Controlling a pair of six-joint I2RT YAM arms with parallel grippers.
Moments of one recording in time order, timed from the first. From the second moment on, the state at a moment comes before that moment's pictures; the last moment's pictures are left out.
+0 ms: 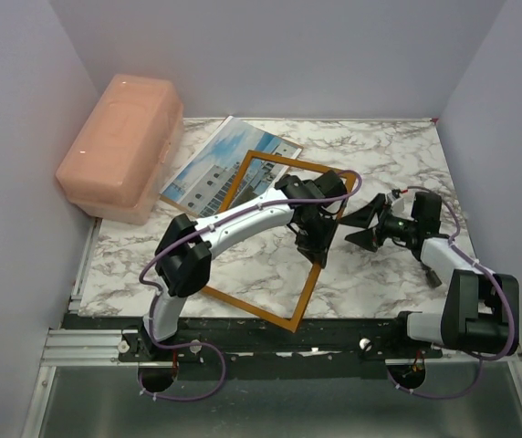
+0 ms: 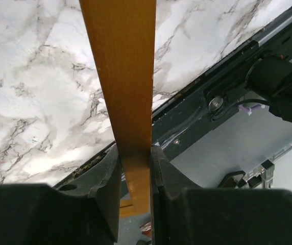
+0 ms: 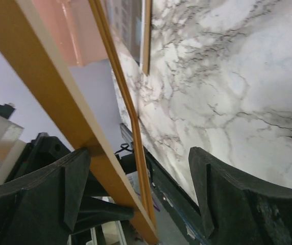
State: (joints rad) left arm -0.99 2.02 1.86 -1.05 0.35 -0.57; right arm -0.13 1.31 0.54 0.01 -1.00 0.81
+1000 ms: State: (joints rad) left arm -1.10 1.81 1.80 -1.05 0.14 -0.55; right arm -0.12 1.15 0.74 -0.17 -0.98 0.88
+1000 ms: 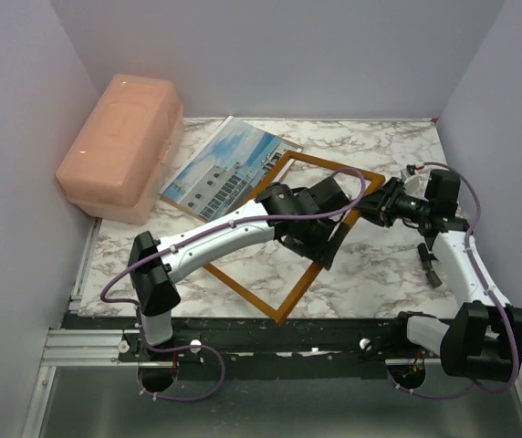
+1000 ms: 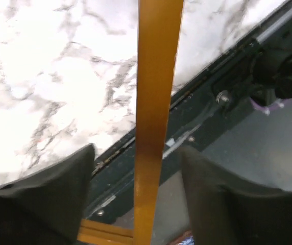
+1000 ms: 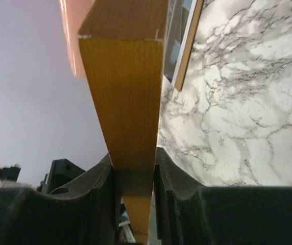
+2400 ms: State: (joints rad) left arm -1.41 2.13 2.18 -1.53 -0.89 -0.62; right arm -0.12 1.12 0.94 -0.47 -0.81 0.95
